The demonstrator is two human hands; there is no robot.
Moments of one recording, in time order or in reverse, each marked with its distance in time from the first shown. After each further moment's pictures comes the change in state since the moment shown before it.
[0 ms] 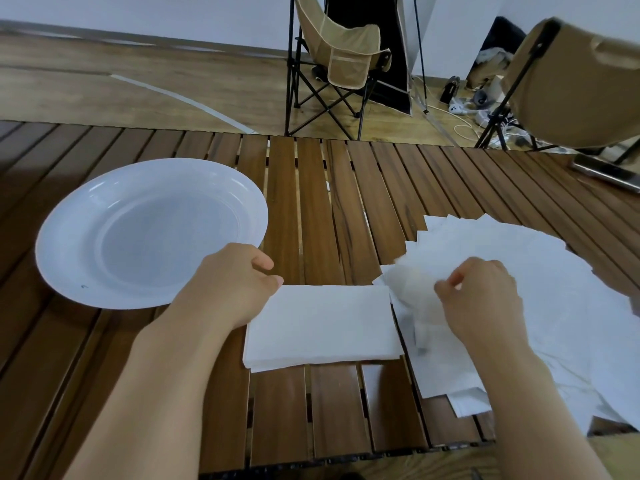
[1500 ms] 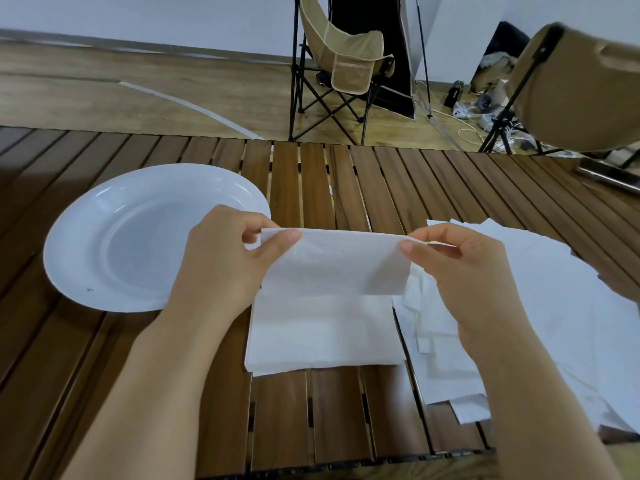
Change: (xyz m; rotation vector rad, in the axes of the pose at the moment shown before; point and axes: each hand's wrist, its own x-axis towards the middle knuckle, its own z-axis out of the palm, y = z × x) left_hand 0.002 0.006 -0.009 -0.124 0.378 0.301; right_hand -0.004 -0.036 -0.024 0.833 -0.141 -0.039
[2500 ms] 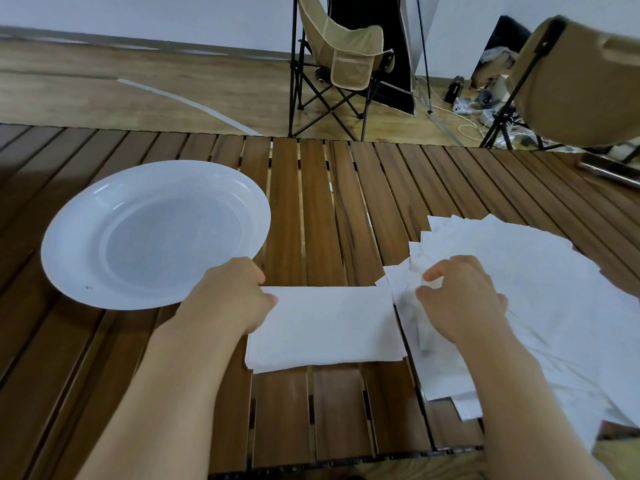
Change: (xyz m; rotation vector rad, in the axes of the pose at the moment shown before) left_hand -0.009 -0.007 0.012 0.330 -0.443 -0.332; right_hand 0.006 0.035 0.005 -0.885 -0.044 0.159
